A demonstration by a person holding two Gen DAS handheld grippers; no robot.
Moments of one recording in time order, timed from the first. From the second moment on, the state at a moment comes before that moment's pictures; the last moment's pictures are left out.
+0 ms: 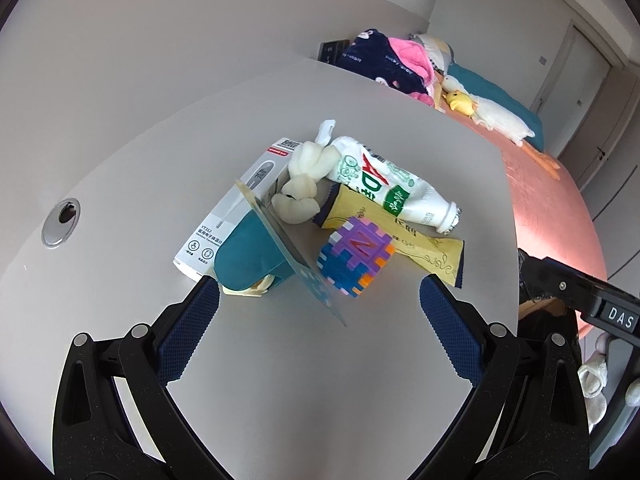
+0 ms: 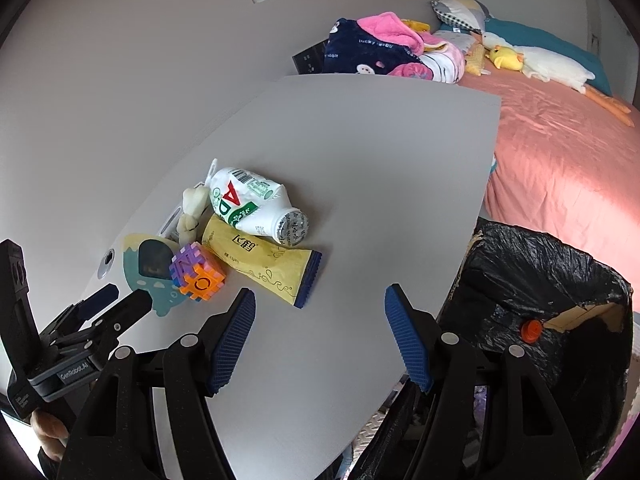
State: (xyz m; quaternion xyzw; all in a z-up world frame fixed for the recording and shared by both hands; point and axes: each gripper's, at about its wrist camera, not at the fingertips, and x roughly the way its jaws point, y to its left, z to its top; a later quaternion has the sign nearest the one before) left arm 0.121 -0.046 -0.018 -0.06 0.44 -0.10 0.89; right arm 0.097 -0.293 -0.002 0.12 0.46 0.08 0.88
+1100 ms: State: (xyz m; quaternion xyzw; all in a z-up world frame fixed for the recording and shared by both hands) left arm 0.177 0.011 -0.056 -0.23 0.49 -0.13 0.83; right arm 0.153 -0.204 -0.039 -0.01 0.50 0.14 0.86
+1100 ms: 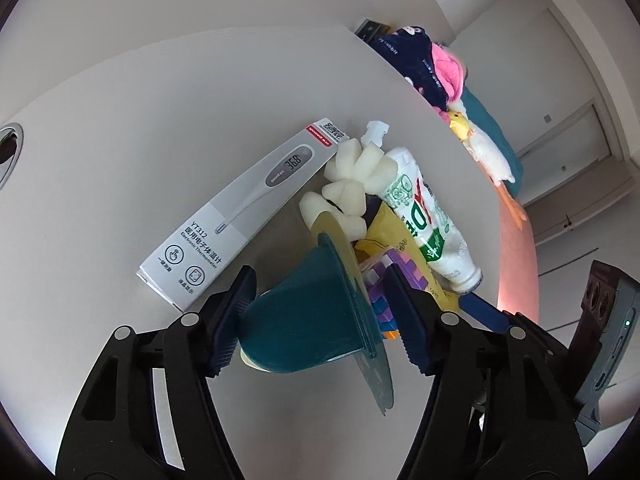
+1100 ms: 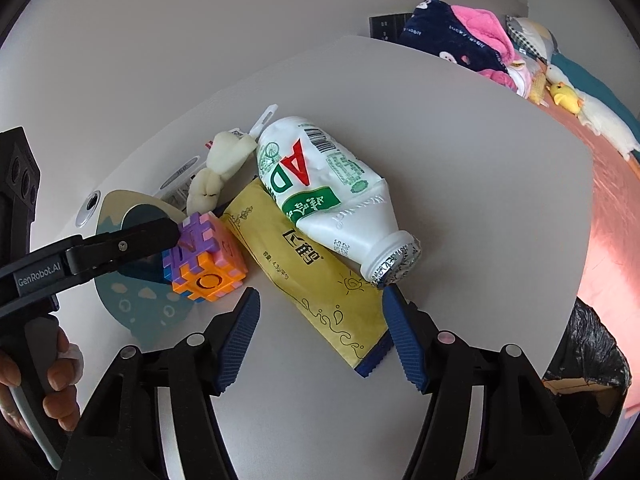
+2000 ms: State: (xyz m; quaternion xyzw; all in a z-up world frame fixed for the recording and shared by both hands) left arm 0.149 0.004 -0.012 -0.19 0.45 -0.16 0.86; right arm 0.141 -0.223 -0.030 0.06 0.48 0.16 0.86
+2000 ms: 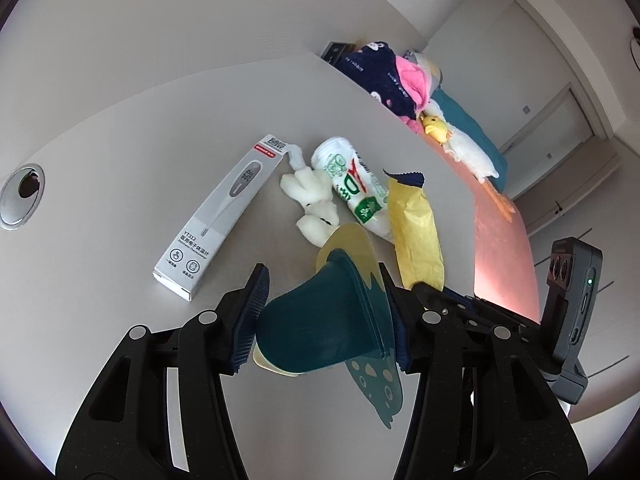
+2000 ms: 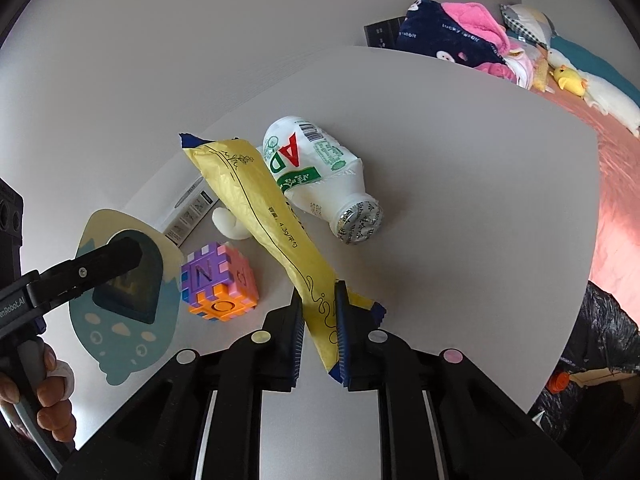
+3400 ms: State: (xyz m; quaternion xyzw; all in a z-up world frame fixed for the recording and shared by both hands) left arm 0.077 -0.168 0.026 -0.10 0.44 -0.28 0.85; right arm 0.041 -0.387 0.028 0.12 0.41 0.08 0.90
